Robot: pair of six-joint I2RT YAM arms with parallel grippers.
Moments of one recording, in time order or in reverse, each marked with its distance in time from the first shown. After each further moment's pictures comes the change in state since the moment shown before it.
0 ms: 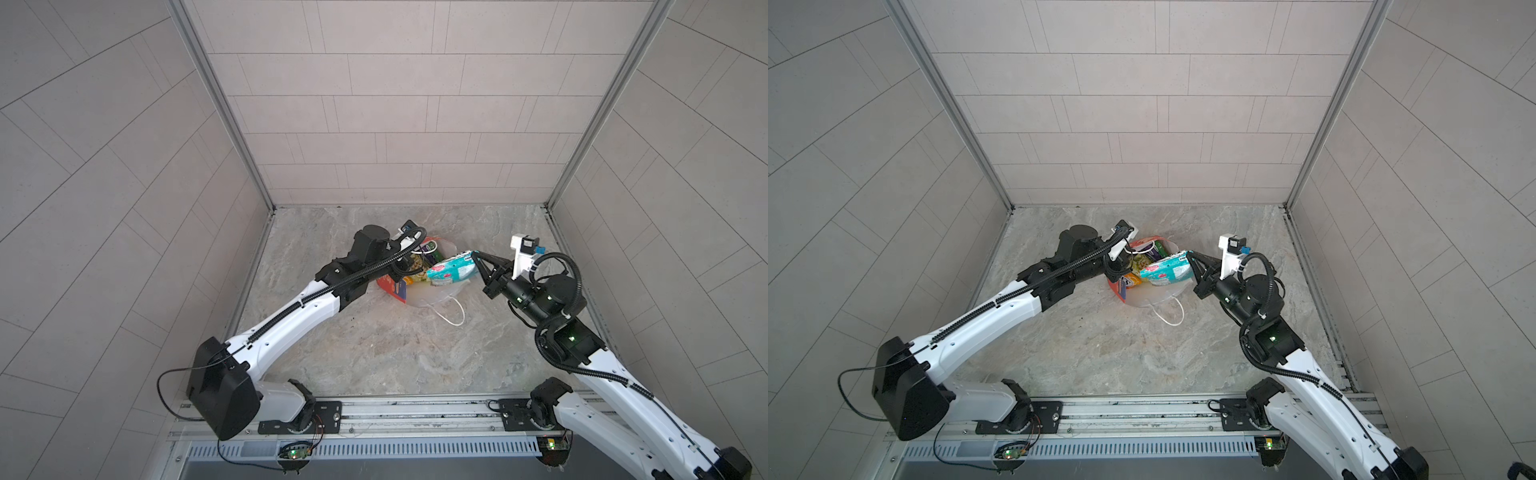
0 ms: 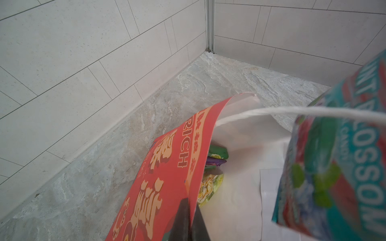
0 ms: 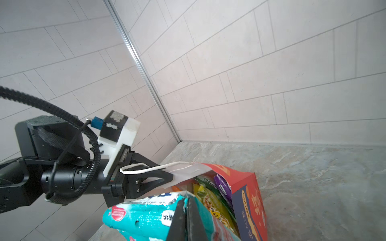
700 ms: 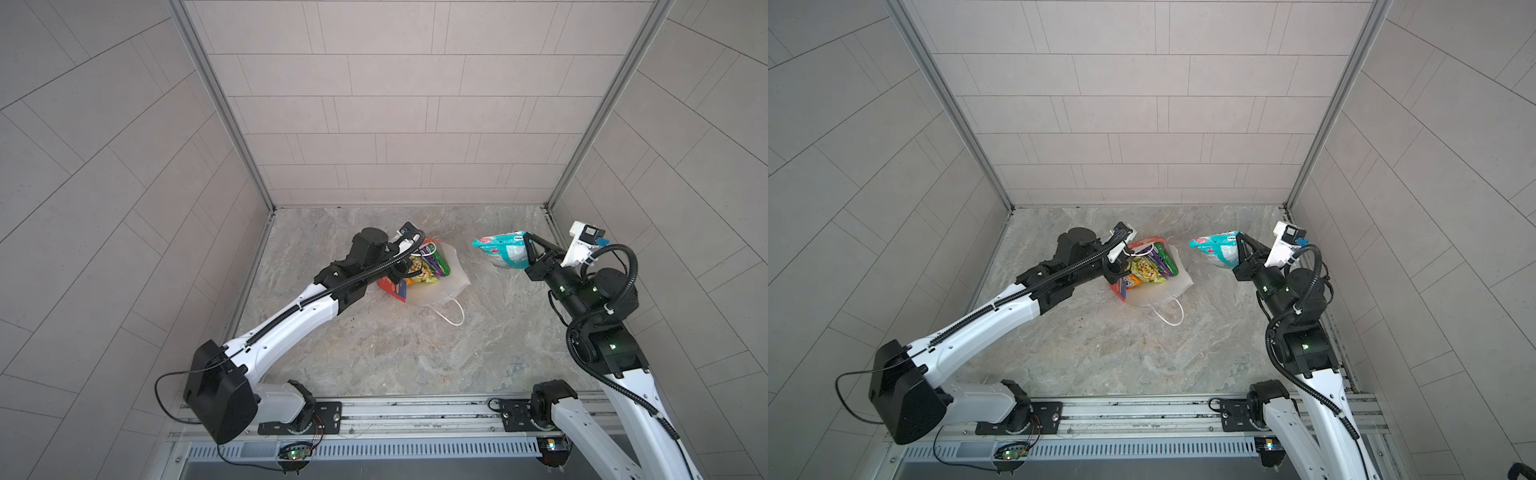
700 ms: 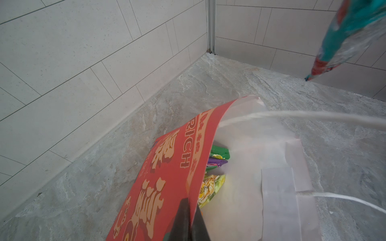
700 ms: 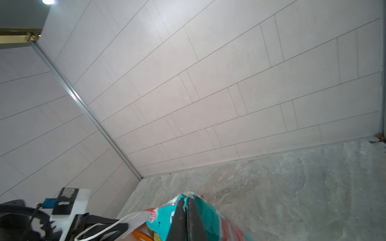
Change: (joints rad) left arm 0.000 -0.019 -0.029 0.023 -0.009 0.002; right arm -0.323 -0.034 0.184 -0.257 0.039 0.074
